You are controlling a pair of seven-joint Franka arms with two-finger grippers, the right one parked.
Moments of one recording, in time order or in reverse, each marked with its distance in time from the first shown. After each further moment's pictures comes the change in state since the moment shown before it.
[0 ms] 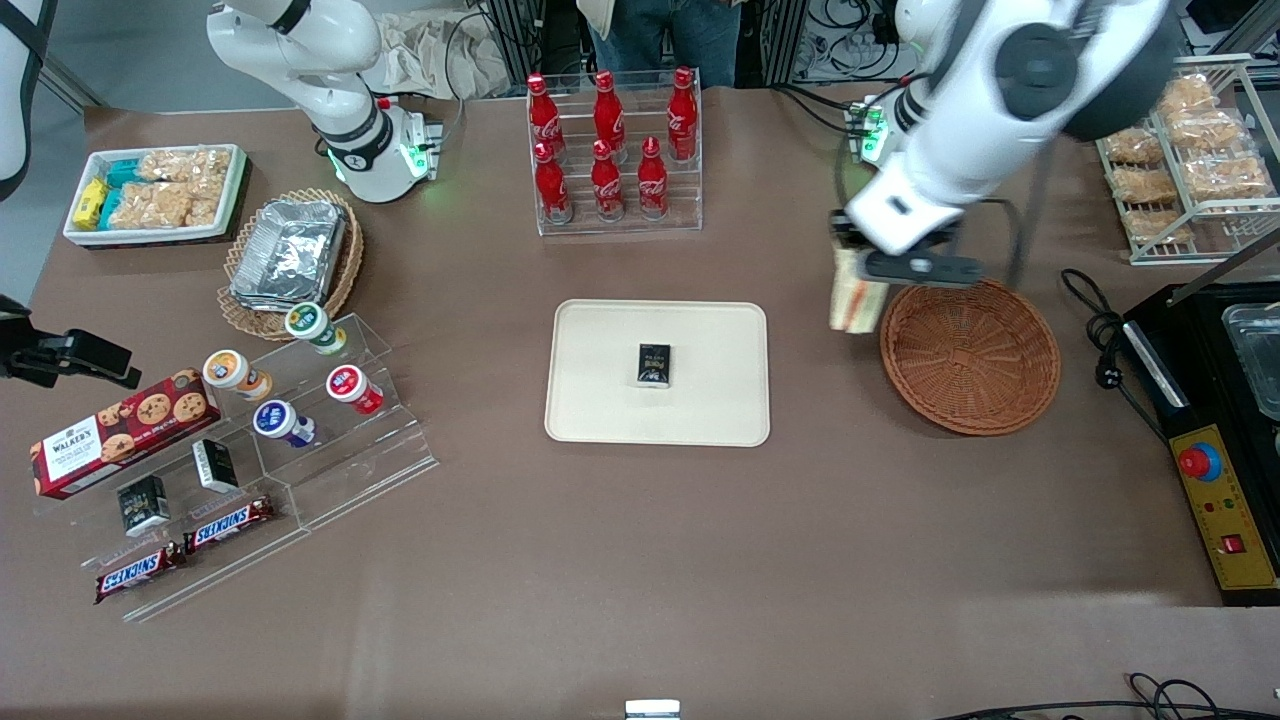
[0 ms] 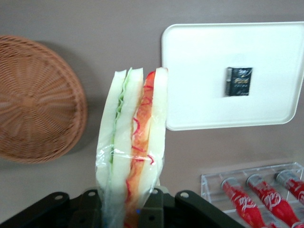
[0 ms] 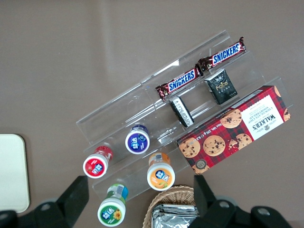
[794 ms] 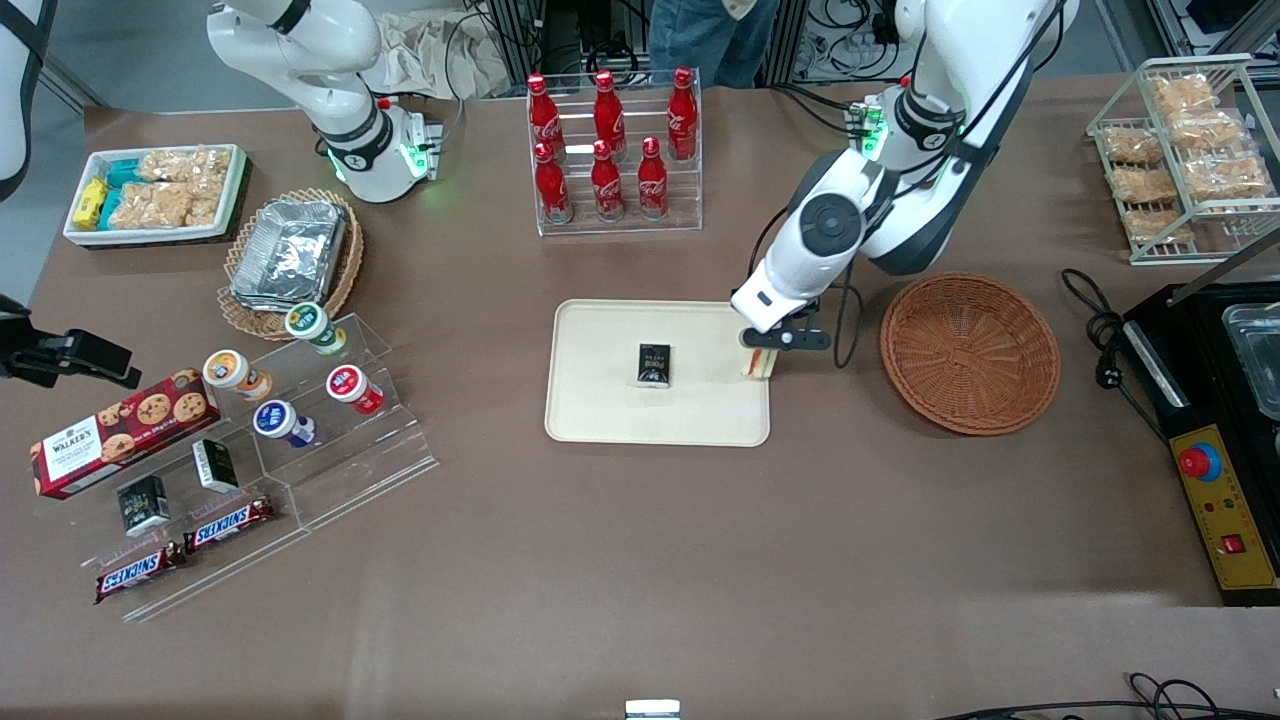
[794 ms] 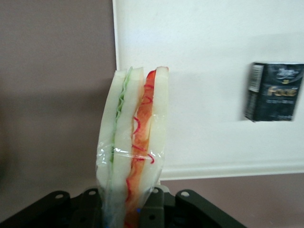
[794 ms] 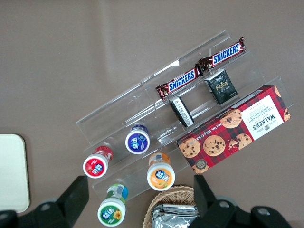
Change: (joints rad) arm -0.056 0.388 -0.117 -0.237 0.189 0.582 -0.269
